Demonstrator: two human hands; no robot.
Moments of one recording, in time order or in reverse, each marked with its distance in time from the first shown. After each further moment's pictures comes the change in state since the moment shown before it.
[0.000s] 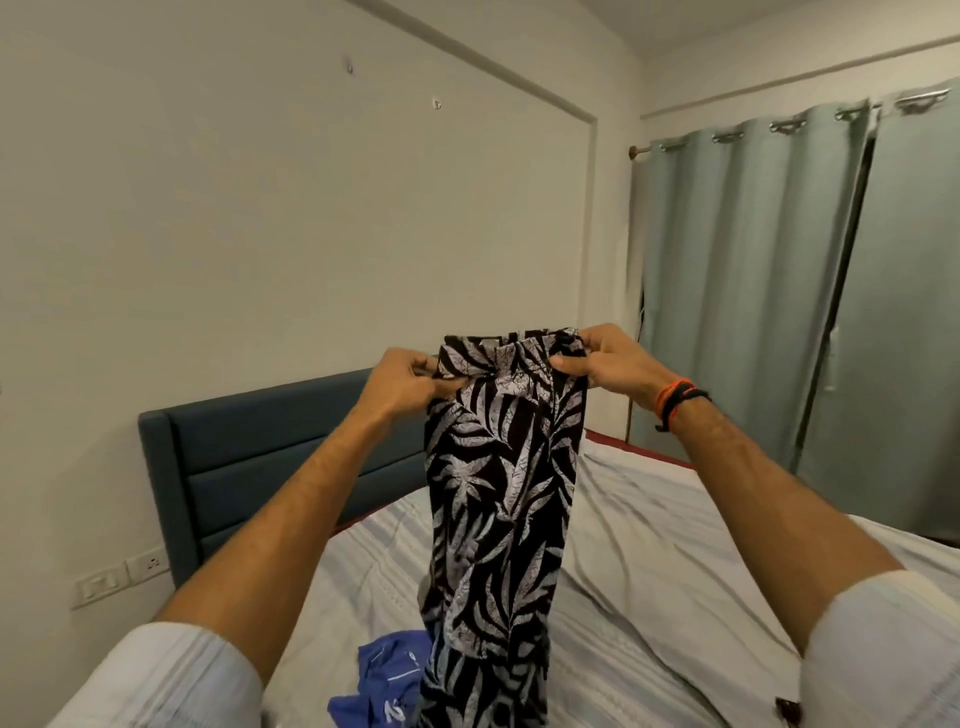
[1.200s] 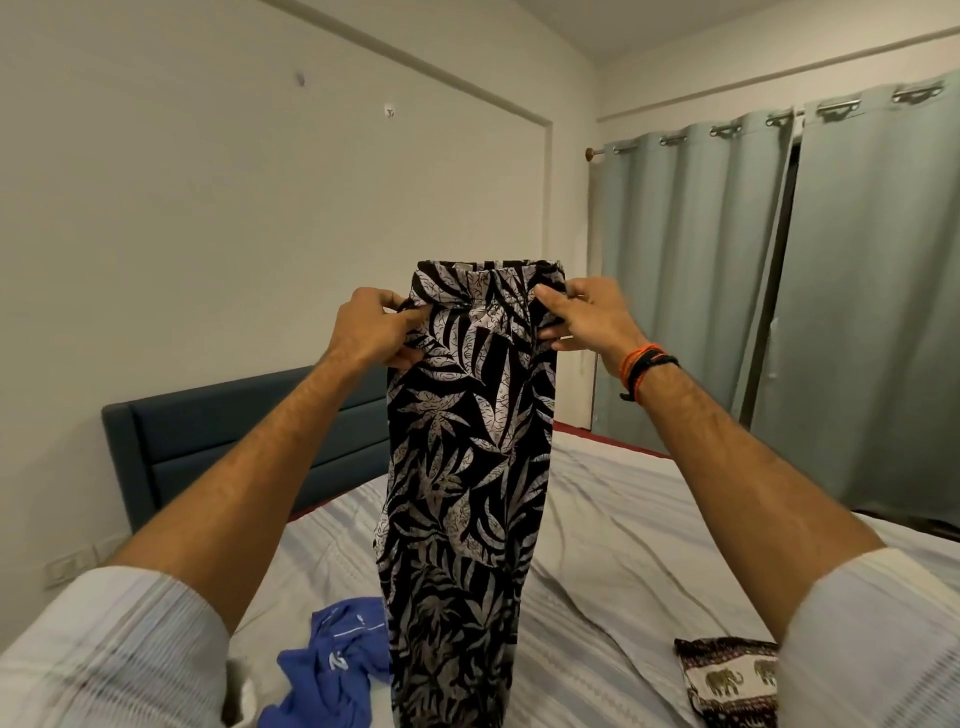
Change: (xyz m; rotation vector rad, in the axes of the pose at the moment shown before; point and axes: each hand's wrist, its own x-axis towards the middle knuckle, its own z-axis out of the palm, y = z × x) left_hand -0.084 0.147 0.072 -0.049 0.135 0.022; right_hand -0.123 -0.031 -0.115 0.200 0.308 -0.003
